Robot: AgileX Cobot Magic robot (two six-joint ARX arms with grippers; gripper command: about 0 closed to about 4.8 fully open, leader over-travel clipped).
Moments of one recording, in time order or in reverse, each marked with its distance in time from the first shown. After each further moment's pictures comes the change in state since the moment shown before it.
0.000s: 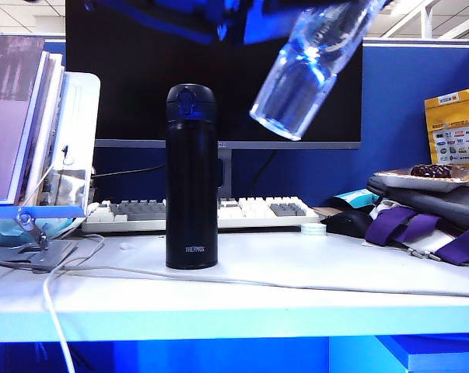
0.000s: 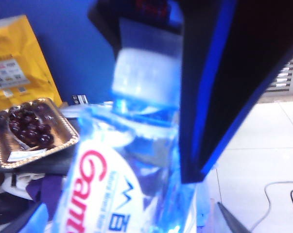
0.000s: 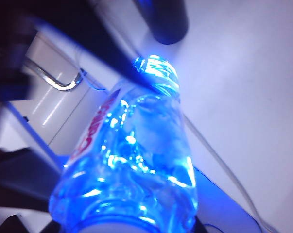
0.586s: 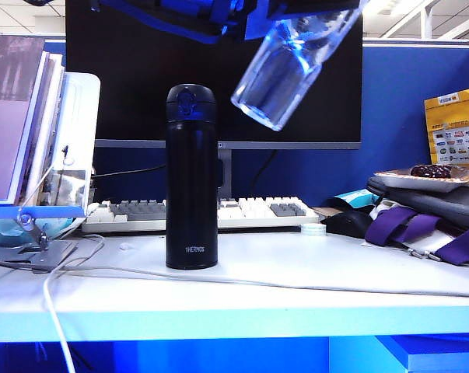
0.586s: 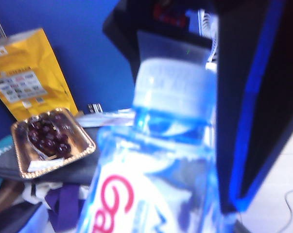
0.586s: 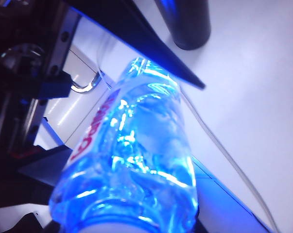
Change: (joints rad) left arm -0.002 0.011 0.003 0.061 -0.047 0.015; right arm 0.011 -0.002 0.000 0.004 -0.069 -0.006
